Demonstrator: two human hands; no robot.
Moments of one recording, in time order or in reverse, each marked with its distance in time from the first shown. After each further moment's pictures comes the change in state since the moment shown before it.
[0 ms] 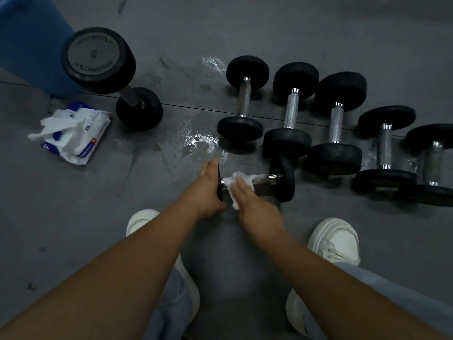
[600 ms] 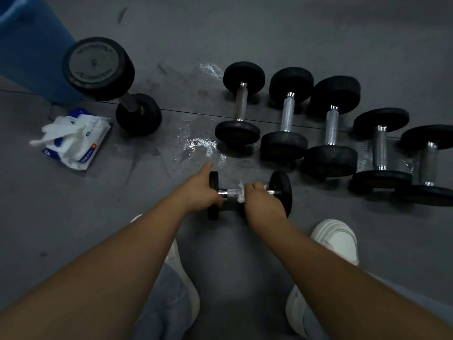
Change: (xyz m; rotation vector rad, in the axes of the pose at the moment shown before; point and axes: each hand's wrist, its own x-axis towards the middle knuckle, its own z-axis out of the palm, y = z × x) left_hand -0.001 0.011 -0.025 -0.145 -0.080 -0.148; right_hand 0.018 0.001 -0.015 -0.258 -0.052 0.182
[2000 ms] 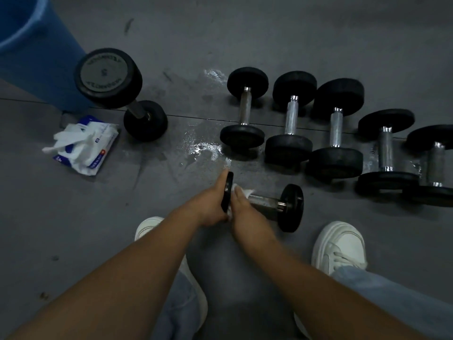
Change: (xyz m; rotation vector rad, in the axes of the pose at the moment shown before) left_hand -0.012 -0.005 0.015 0.142 -0.093 0.144; right_hand -0.020 -0.027 0.026 0.372 -0.001 -0.145
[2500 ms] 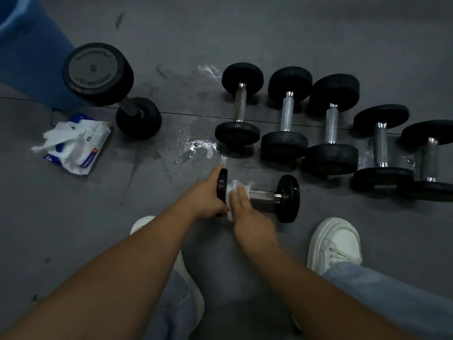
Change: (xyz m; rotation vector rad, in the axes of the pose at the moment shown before) left_hand 0.013 -0.001 -0.004 -0.068 0.060 -0.069; right_hand -0.016 0.003 -0.003 -0.149 0.001 0.105
